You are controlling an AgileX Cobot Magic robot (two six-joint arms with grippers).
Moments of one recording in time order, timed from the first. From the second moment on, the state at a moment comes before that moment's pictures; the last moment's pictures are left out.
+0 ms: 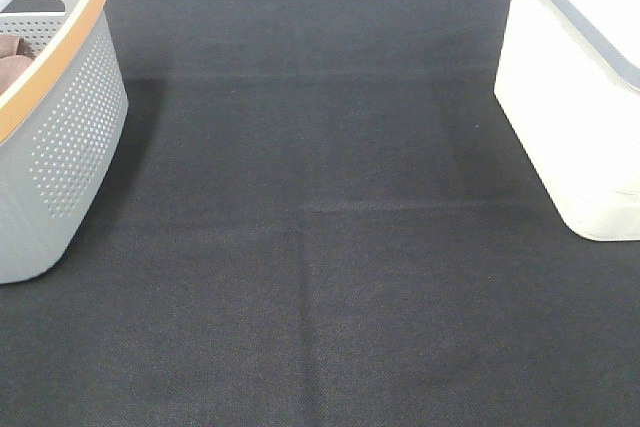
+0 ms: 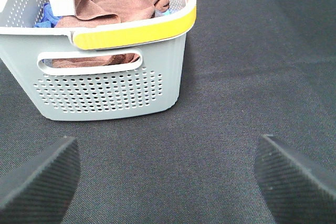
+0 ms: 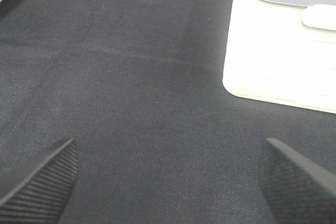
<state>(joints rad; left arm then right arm) 0.00 0.00 -0.50 -0.09 1.05 0.08 0.05 -0.01 -0.50 0.14 1.07 -0.17</state>
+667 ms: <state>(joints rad) 0.00 0.00 -0.50 -0.09 1.05 0.08 0.05 -0.01 -0.50 0.14 1.07 -0.17</state>
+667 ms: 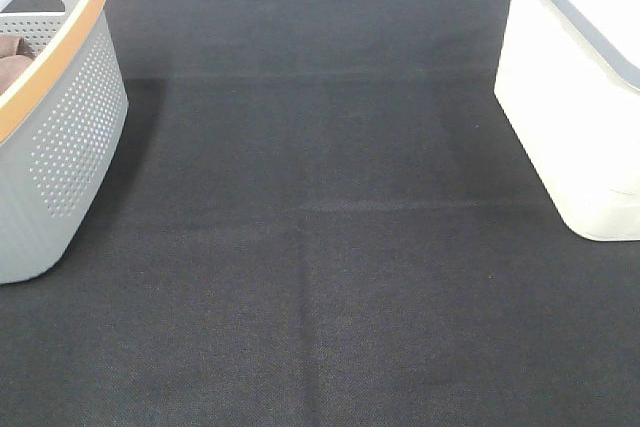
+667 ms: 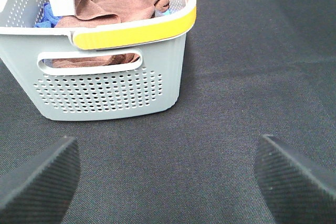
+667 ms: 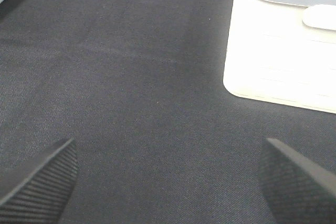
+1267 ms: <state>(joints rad) 0.00 0.00 -0.50 -0.09 1.05 0.08 0.05 -0.01 -0.50 0.14 1.07 -0.17</state>
